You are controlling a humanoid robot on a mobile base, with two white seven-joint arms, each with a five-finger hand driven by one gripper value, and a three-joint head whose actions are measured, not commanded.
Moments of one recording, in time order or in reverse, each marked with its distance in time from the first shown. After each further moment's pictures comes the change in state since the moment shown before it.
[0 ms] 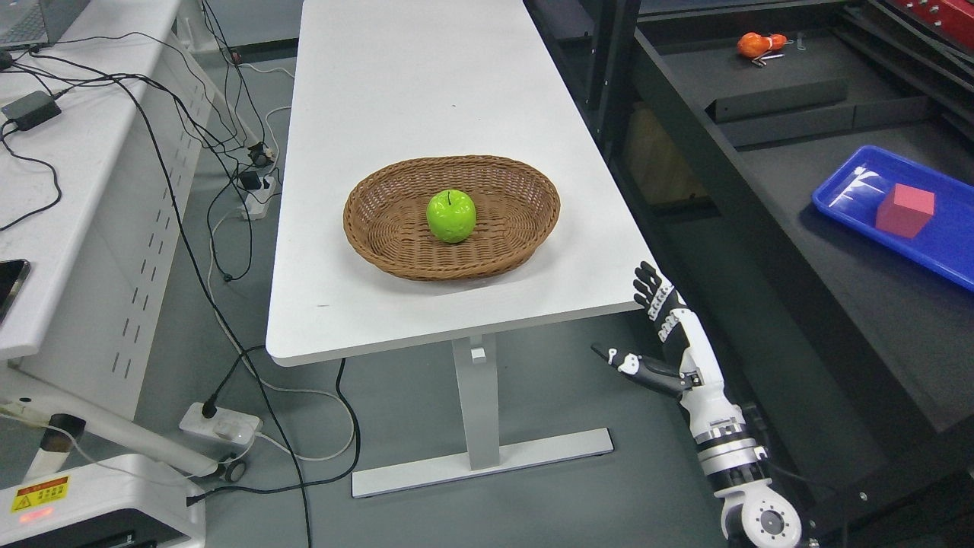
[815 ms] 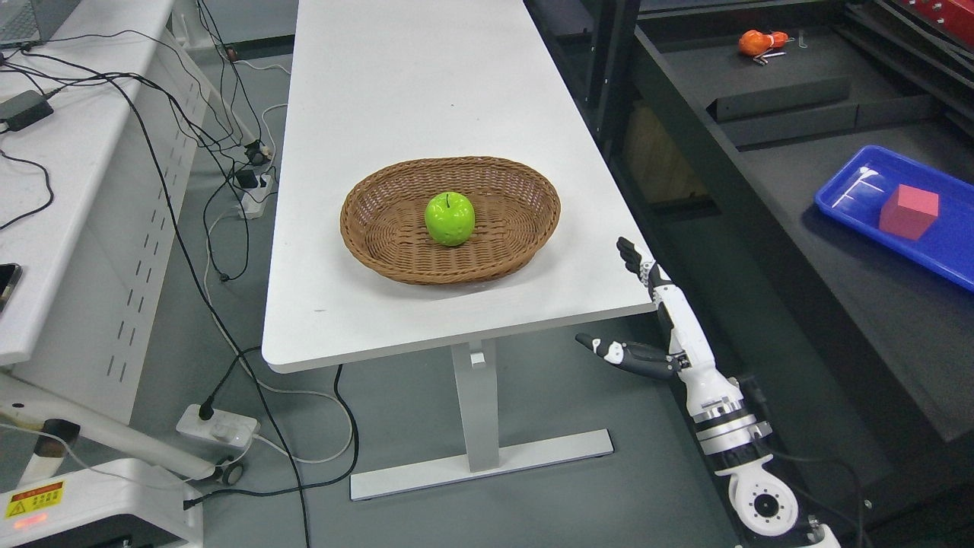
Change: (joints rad) left arm 0.000 0.000 0.000 0.000 0.000 0.000 0.000; right arm -0.068 -0.033 0.004 -0.030 0.323 -0.110 -0.009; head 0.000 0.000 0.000
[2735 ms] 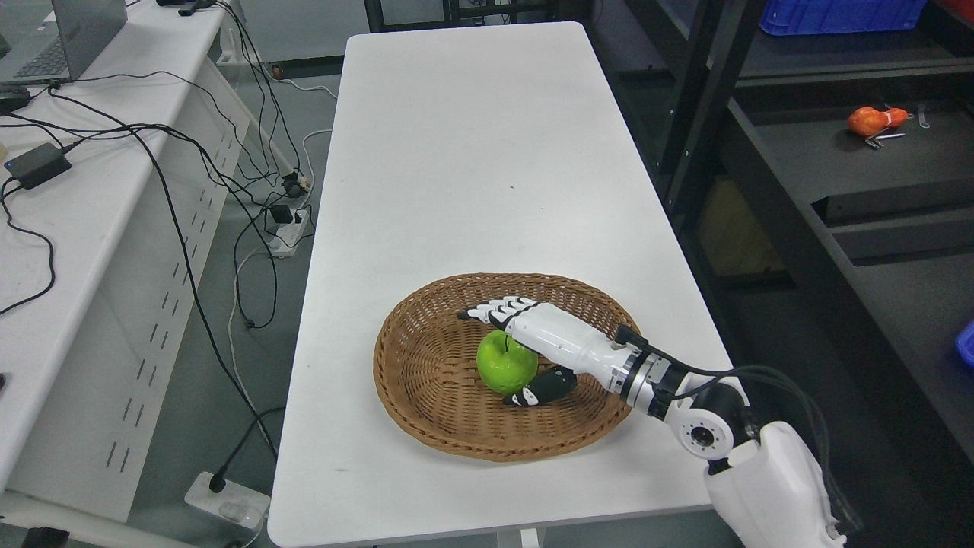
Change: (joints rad) left arm 0.000 0.000 0.000 0.000 0.000 -0.007 0.001; right arm -0.254 -0.156 0.307 0.080 0.384 -0.057 0.319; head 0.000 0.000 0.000
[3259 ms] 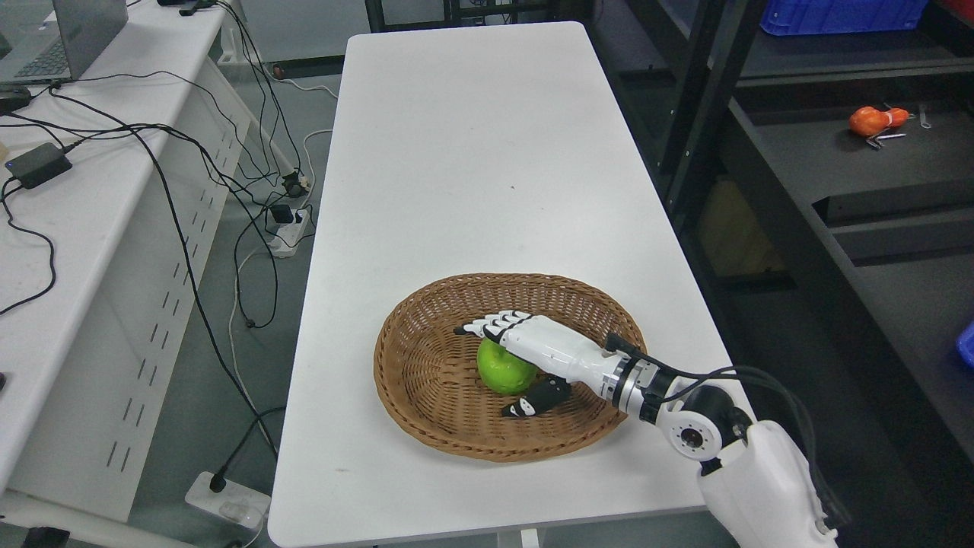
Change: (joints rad) left arm 0.000 0.000 0.000 0.000 0.000 0.007 -0.001; right arm -0.013 -0.004 0.034 0.054 0.014 -0.001 0.003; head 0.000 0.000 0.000
